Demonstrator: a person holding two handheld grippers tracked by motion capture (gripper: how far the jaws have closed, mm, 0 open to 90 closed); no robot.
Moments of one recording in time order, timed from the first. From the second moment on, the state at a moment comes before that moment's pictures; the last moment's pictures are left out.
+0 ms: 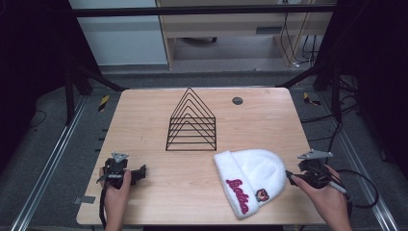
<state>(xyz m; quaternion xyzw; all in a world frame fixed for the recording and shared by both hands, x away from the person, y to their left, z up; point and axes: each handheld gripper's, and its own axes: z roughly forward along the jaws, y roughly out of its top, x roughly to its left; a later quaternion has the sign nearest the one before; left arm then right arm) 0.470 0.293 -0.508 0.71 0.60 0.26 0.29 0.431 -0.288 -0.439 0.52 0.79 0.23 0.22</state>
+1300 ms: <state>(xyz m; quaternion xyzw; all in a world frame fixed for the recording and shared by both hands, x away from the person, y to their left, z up) 0.468 0.292 -0.508 0.71 0.59 0.26 0.29 0.515 -0.259 -0.466 0.55 0.82 0.15 0.06</state>
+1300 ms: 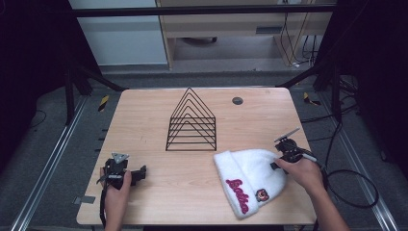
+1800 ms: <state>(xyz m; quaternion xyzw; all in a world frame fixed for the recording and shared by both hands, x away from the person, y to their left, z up) 0.468 0.292 -0.508 0.71 0.59 0.26 0.29 0.514 -0.256 -0.467 0.54 0.83 0.16 0.05</state>
